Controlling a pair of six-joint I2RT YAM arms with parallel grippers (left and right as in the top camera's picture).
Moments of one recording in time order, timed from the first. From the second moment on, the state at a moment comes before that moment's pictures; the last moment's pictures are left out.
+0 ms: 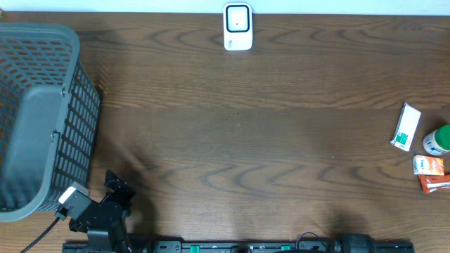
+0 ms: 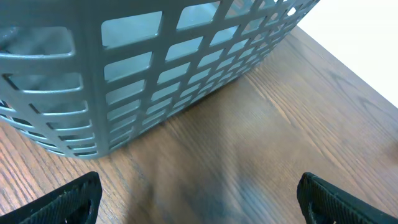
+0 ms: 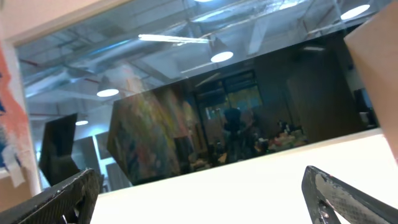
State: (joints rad) left arm -0.09 0.02 0.39 -0.97 -0.55 -0.74; right arm -0.06 0.18 1.44 -0.75 -0.07 0.38
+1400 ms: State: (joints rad) left arm -0.09 0.02 0.39 -0.97 -0.55 -0.74; right arm -0.02 0.01 0.13 0.03 -0.10 -0.06
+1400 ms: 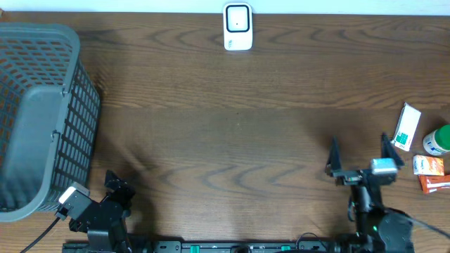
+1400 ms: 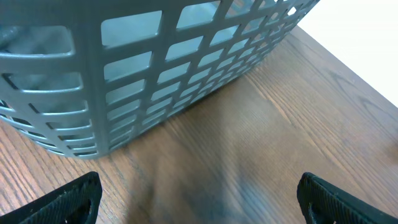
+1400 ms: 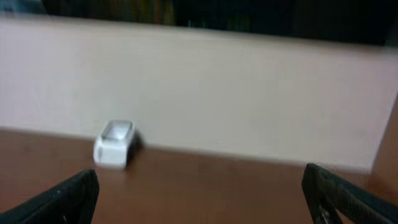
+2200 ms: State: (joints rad) left arm -0.09 0.02 0.39 -0.97 -0.55 -0.74; right arm -0.02 0.01 0.01 -0.07 -0.05 -0.05
